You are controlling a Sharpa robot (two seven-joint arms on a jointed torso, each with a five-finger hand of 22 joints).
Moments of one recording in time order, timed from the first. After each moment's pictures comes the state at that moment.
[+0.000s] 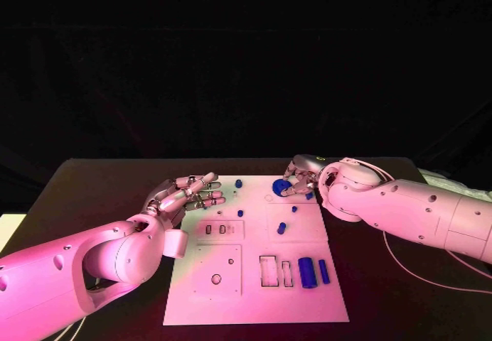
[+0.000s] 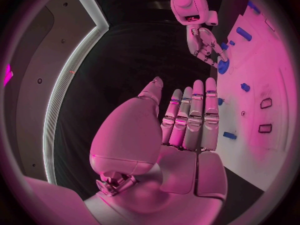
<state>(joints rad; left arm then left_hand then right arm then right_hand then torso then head) 1.14 -0.88 -0.02 1.69 0.12 -0.37 0.42 1.38 -0.03 0.05 0.12 0.19 1.00 0.22 0.07 0.07 1.07 0.17 0.07 0.06 1.12 0.11 0.12 0.15 0.17 1.07 0.23 0.14 0.07 1.25 -0.72 -0.02 1.31 -1.46 -0.22 -0.31 1.33 -0.09 0.12 0.10 0.20 0.99 0.15 0.07 0.07 1.46 0.06 1.51 1.31 1.47 -0.02 1.54 1.31 0.07 1.43 0.09 1.44 1.27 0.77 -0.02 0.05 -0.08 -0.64</state>
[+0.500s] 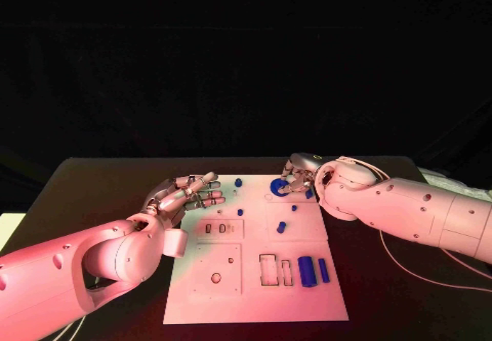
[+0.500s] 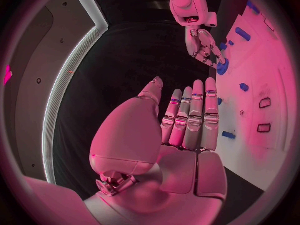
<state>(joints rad) 1.14 -0.88 -0.02 1.69 0.12 -0.37 0.42 1.38 -0.03 0.05 0.12 0.19 1.00 0.22 0.07 0.07 1.07 0.17 0.07 0.06 1.12 0.11 0.12 0.15 0.17 1.07 0.23 0.14 0.07 1.25 -0.70 -0.02 1.30 -1.48 -0.23 -0.33 1.32 -0.07 0.15 0.09 0.19 1.06 0.13 0.10 0.08 1.47 0.05 1.53 1.31 1.46 -0.02 1.54 1.31 0.07 1.44 0.08 1.46 1.30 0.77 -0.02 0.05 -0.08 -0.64</state>
